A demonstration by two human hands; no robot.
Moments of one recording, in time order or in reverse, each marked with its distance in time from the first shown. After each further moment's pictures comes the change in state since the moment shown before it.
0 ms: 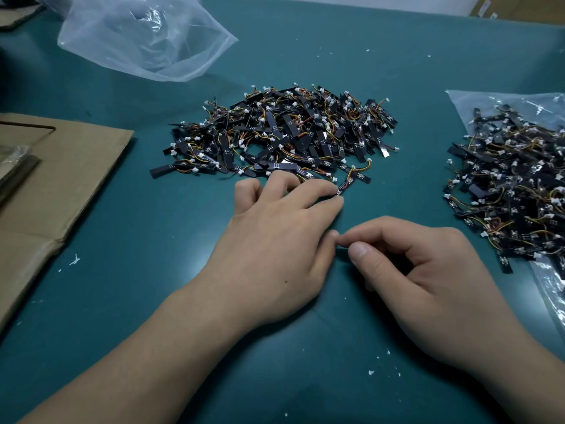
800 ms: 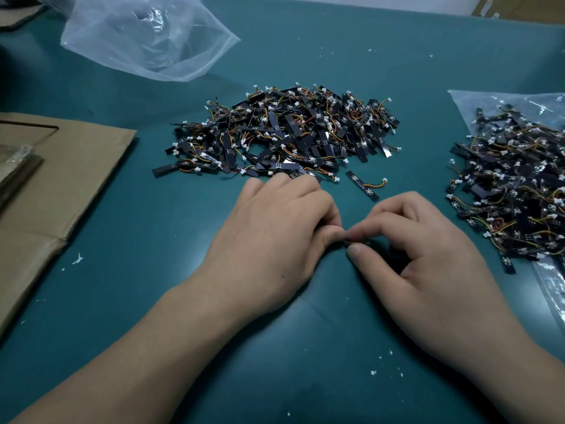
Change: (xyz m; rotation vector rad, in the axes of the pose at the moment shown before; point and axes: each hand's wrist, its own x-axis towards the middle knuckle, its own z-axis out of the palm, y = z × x) left_hand 0.005 -0.006 -0.003 -0.167 0.076 0.016; right_hand 0.001 0.000 0.004 -0.245 0.091 0.084
